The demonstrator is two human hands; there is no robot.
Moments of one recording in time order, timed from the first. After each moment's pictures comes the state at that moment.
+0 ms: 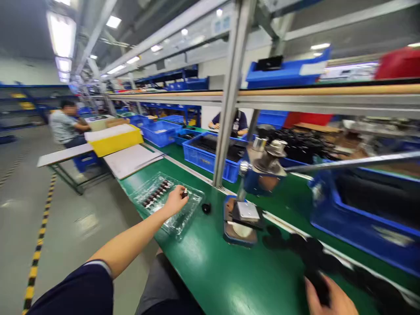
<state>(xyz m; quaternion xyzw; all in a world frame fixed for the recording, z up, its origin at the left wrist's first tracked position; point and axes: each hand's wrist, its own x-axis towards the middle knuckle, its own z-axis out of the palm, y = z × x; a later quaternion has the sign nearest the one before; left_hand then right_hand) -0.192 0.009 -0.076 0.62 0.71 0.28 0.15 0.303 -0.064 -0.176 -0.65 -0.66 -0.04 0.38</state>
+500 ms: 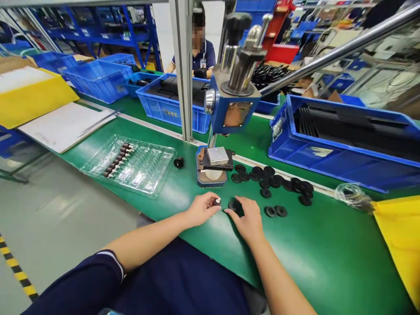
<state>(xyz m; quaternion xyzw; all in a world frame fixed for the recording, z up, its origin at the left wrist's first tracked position) 0.007 -0.090 -0.158 0.55 0.40 0.38 0.63 0.218 -0.106 -0.184 -0.58 -0.75 0.02 0.32</state>
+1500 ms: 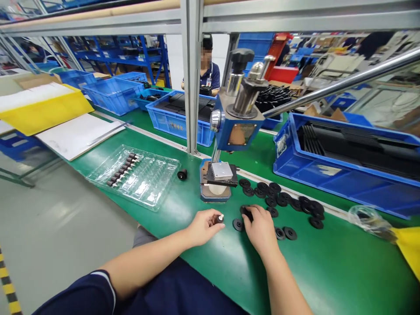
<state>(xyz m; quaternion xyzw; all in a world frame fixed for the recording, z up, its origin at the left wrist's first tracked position) 0.009 -0.090 -0.174 0.59 0.43 0.39 0.56 0.236 -0.067 -0.166 -0.65 -0.73 0.02 0.21</state>
